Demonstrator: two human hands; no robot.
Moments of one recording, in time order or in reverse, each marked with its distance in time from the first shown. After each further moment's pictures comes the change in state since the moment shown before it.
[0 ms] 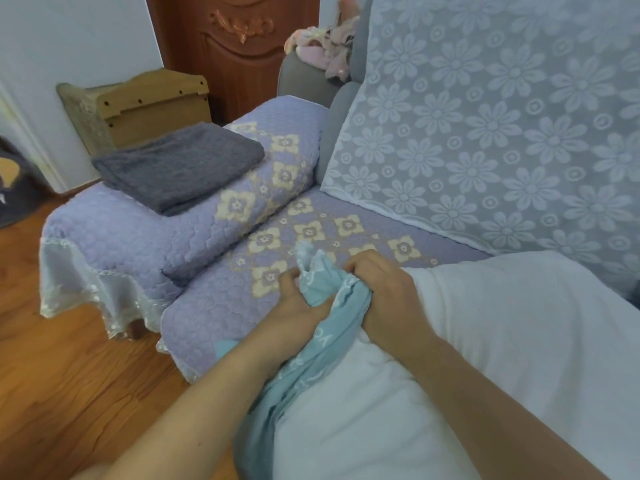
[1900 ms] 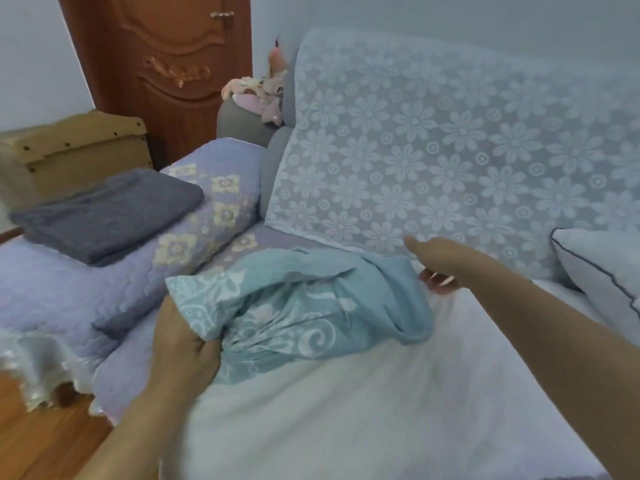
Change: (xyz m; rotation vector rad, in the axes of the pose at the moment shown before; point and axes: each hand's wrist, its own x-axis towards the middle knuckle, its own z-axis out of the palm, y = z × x) left_hand 0.012 -0.009 -0.044 0.543 0.506 1.050; right_hand 0.059 0.066 -0.188 -0.037 -0.316 1.318
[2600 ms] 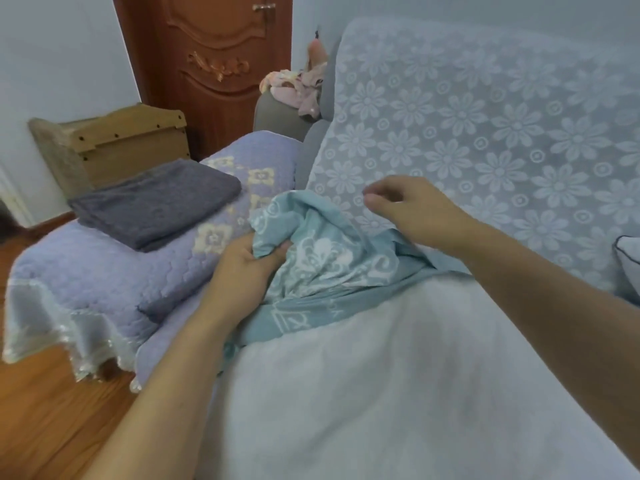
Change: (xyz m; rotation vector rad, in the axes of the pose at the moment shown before) left_hand 0.079 0.031 0.000 -0.588 -0.178 -0.644; right_hand -0.050 -0.090 0.036 -0.063 0.038 -0.873
